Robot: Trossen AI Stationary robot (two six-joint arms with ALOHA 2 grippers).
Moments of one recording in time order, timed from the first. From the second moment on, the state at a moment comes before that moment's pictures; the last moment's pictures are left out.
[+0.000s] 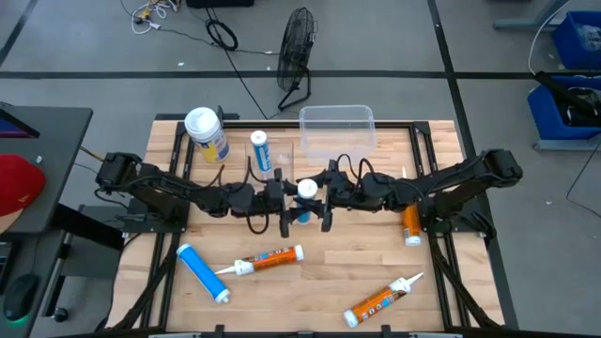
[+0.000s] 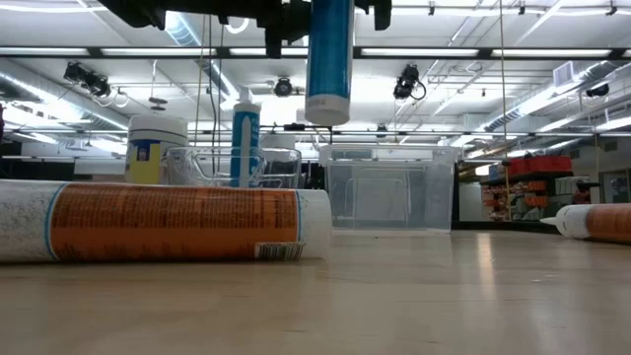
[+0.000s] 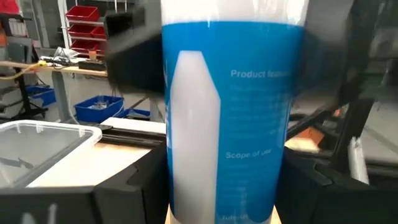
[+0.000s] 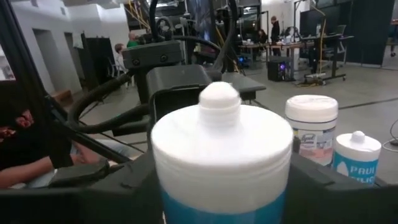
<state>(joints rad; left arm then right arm) -0.16 1.52 0.82 0.76 -0.32 -0.07 0.18 1.46 0.95 0.57 0.29 0.12</state>
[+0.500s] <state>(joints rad) -0.18 1.41 0.56 0.94 -0.49 -0.06 0.21 1.39 0.95 0.43 0.39 0.07</state>
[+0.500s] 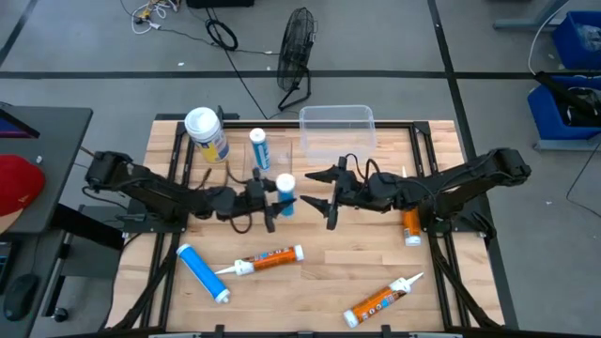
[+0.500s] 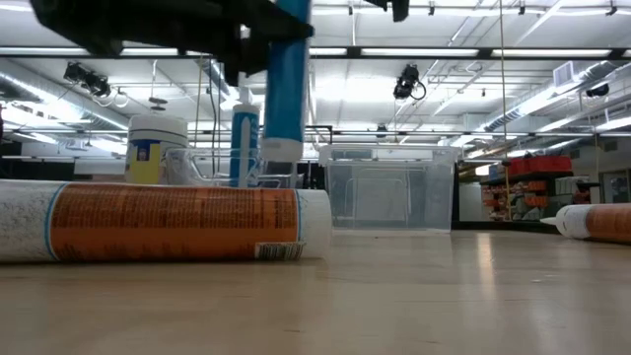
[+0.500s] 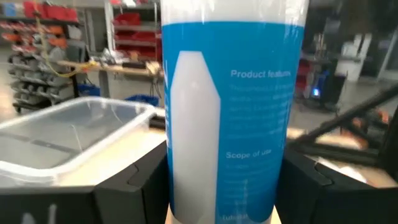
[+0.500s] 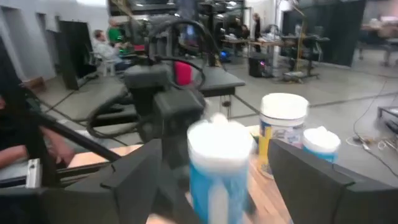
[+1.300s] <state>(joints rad) -0.10 1.12 0.48 0.74 -0.67 0.16 0.23 1.38 0.80 0.32 0.65 0.35</state>
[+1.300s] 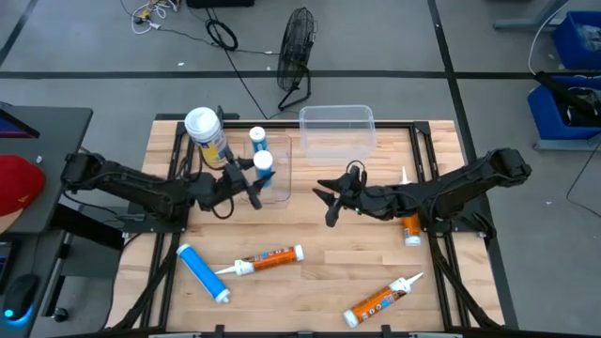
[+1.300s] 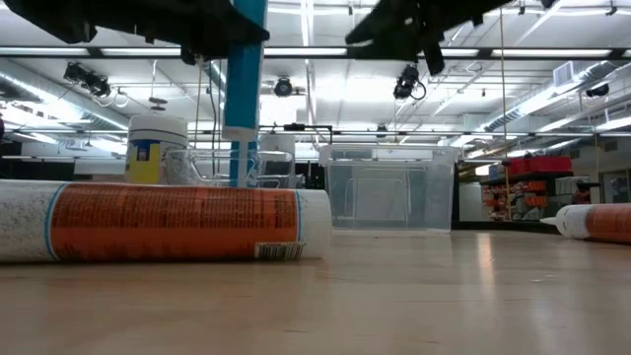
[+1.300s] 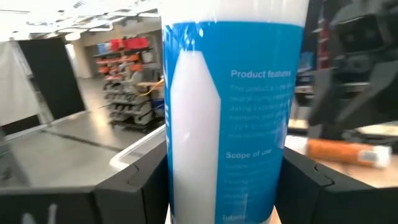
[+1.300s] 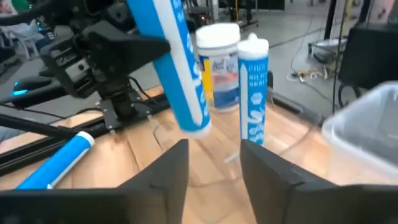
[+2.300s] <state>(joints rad) 0.10 1.16 0.16 1.17 -0.55 0.03 0.23 1.47 0.59 0.67 0.68 0.40</state>
